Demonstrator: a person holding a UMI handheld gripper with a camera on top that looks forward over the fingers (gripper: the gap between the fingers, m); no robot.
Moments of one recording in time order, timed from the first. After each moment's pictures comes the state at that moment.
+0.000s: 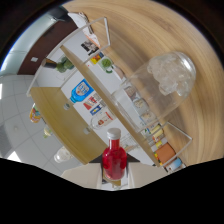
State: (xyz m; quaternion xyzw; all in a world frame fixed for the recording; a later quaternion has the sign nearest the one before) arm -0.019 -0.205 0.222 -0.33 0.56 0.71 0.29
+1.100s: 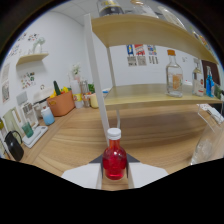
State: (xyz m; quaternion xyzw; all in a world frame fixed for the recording) arm -0.193 -0.199 0.061 -0.84 -0.02 0.09 0.53
